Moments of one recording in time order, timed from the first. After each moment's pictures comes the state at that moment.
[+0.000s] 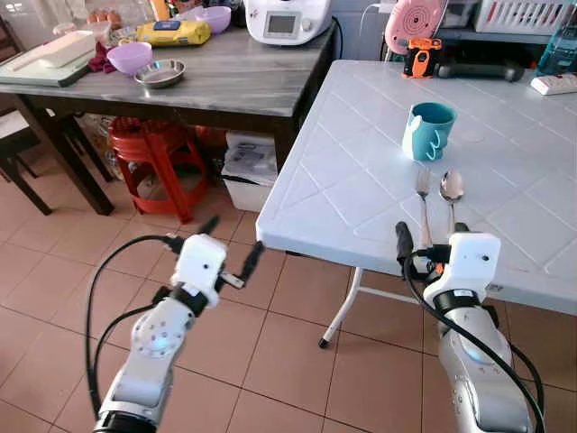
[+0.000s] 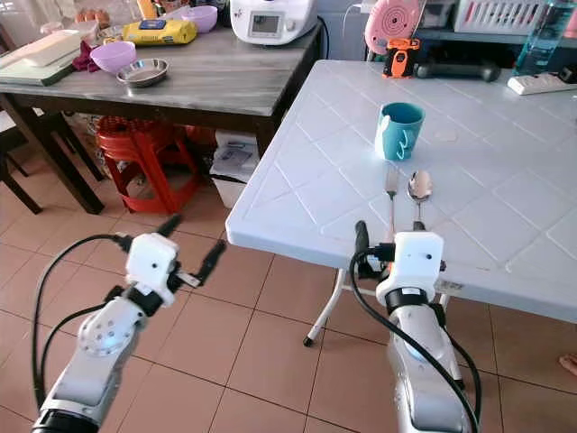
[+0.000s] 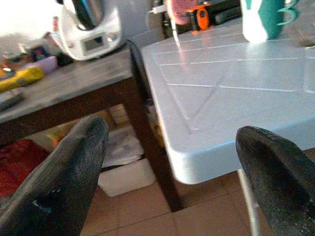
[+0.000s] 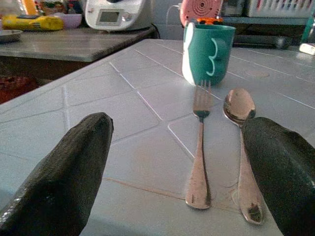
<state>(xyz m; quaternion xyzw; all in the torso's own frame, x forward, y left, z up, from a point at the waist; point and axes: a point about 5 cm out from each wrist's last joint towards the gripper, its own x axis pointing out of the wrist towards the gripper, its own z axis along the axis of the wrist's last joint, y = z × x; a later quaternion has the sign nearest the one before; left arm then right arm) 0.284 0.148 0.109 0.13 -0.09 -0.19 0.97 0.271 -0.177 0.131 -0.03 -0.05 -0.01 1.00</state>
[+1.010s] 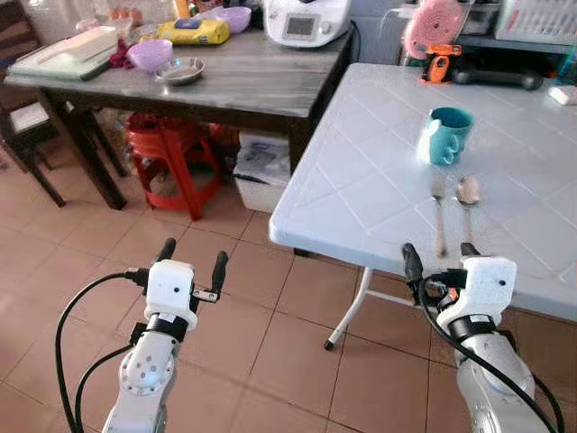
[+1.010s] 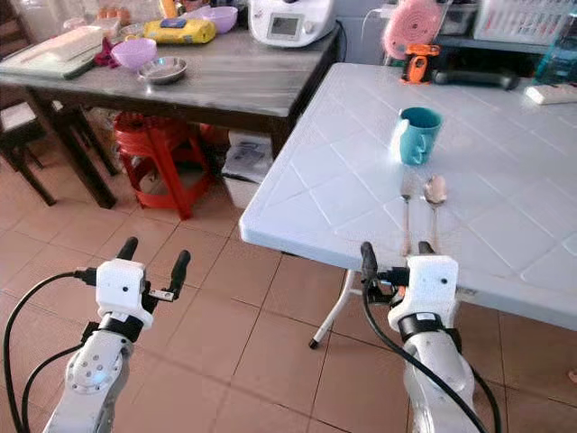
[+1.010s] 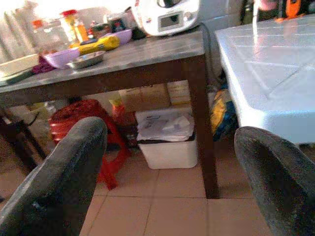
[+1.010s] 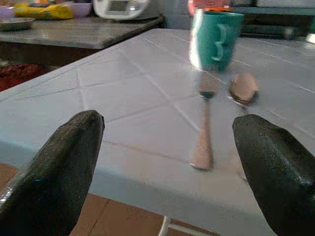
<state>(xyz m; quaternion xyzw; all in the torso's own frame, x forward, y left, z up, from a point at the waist) 0.258 0.165 0.086 0.07 -0.06 -0.06 0.99 0.244 -0.192 0.120 -0.02 -0.03 0.00 1.00</state>
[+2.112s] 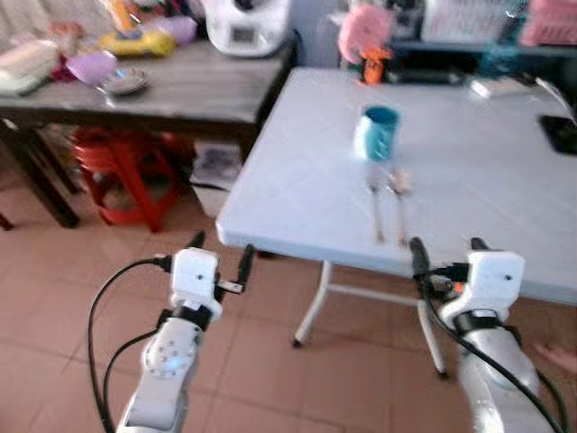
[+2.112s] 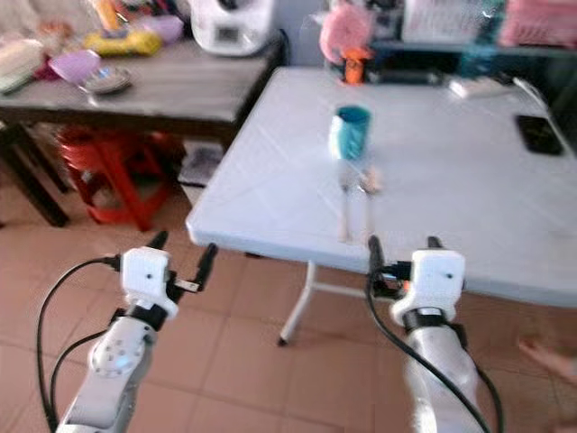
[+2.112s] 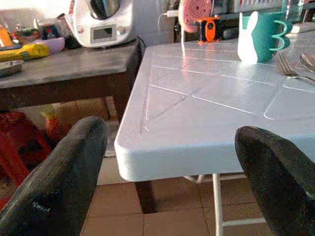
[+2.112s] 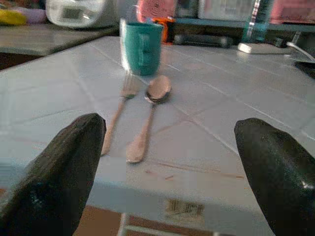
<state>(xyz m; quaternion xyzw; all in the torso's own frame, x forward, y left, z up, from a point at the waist) 0.269 0.143 0.094 0.04 -0.06 -0.11 0.99 0.248 -0.188 0.125 -0.03 -0.04 -0.01 1.00</state>
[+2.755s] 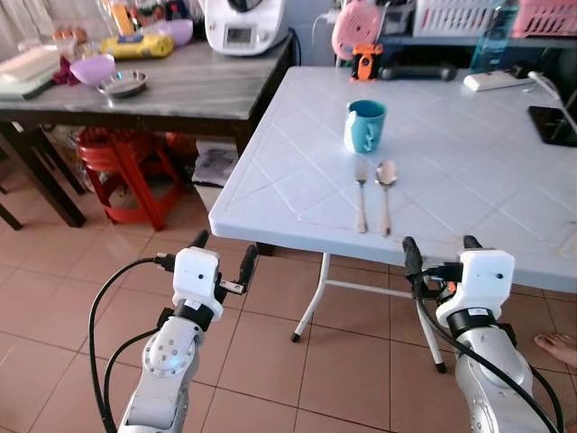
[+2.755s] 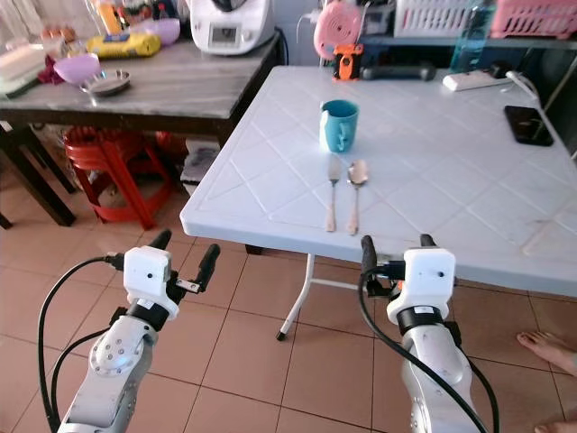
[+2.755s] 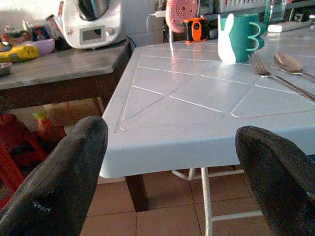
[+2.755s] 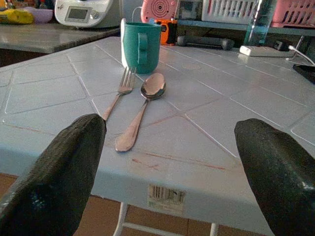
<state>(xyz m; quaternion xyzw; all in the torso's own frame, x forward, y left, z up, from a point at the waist) 0.270 0.134 0.095 0.03 -0.06 -0.14 0.99 0.249 -0.190 0.128 -0.05 -0.04 -0.01 1.00</state>
